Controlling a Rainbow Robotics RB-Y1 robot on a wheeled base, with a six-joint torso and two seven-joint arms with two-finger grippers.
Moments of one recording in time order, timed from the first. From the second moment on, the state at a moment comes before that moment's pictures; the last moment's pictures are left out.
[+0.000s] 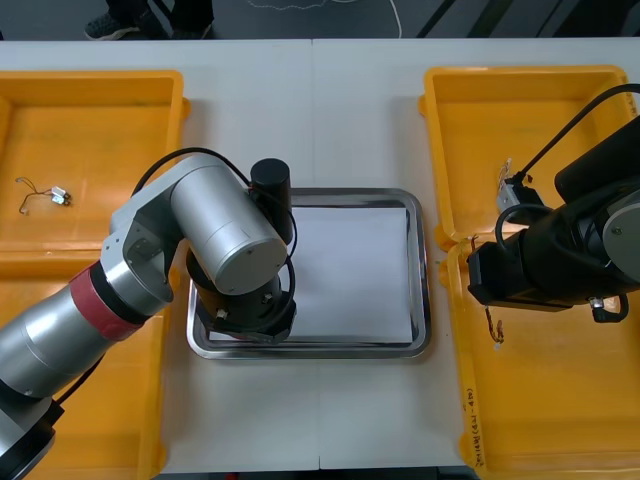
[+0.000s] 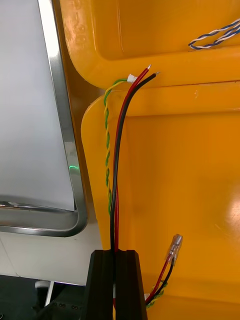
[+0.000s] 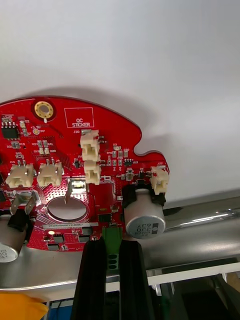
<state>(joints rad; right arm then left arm) -0.34 -0.61 0.13 -2.24 -0.83 1.92 0.84 -0.65 0.45 -0.68 -1.80 0.72 1.89 -0.80</state>
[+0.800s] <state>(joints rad) -0.34 -0.61 0.13 -2.24 -0.83 1.92 0.84 -0.65 0.45 -0.61 -1.94 0.68 1.91 -0.80</state>
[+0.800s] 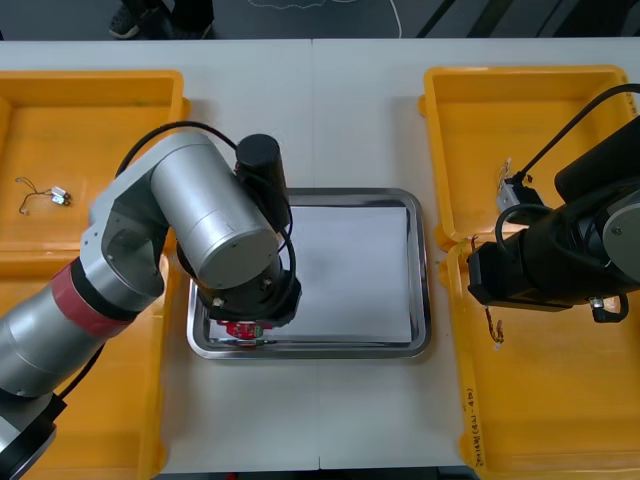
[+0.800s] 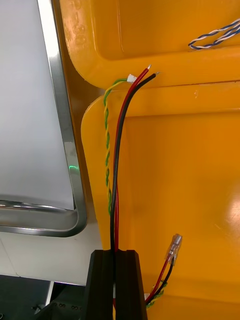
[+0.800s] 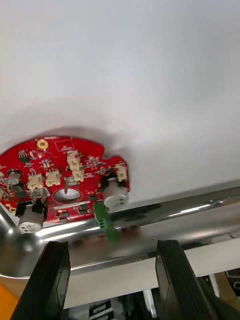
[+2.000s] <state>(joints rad) -0.46 -0.61 0.18 -2.24 -0.88 1.92 1.26 -0.65 0.79 -0.06 -2.14 0.86 1.91 -0.86</state>
